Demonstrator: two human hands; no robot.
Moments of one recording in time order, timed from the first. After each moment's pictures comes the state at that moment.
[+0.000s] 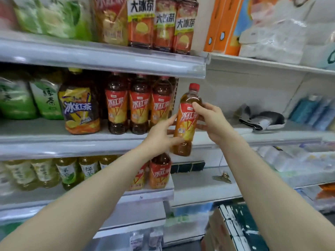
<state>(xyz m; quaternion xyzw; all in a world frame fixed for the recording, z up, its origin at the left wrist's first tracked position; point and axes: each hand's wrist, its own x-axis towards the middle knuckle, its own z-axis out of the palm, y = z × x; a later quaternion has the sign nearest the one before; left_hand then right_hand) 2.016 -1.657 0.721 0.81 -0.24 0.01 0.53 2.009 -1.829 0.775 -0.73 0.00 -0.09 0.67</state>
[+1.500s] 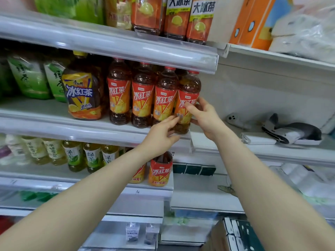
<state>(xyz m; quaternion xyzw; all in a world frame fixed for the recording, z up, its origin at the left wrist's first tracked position) 2.045 -1.684 0.687 0.83 -0.19 0.09 0.51 2.092 -1.847 0.745 -0.75 -0.12 -0.03 0.64</state>
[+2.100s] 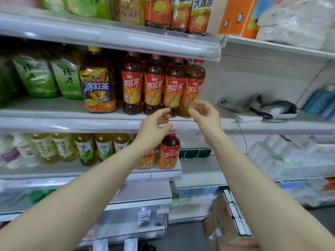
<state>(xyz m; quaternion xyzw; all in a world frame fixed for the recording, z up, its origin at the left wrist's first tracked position) 1.984 -1.615 0.692 0.80 -0.15 0.10 0.58 1.997 -1.794 0.718 -0.79 0.01 -0.19 0.58</state>
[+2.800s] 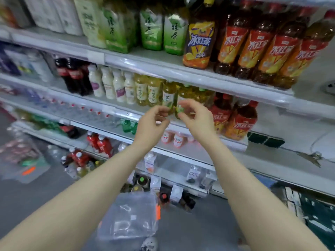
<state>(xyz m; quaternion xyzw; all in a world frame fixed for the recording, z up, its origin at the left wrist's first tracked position) 1.810 -1.439 0.612 0.82 0.08 0.22 0.52 1.880 -1.587 0.632 -0.85 -0.25 -0.07 0.46</state>
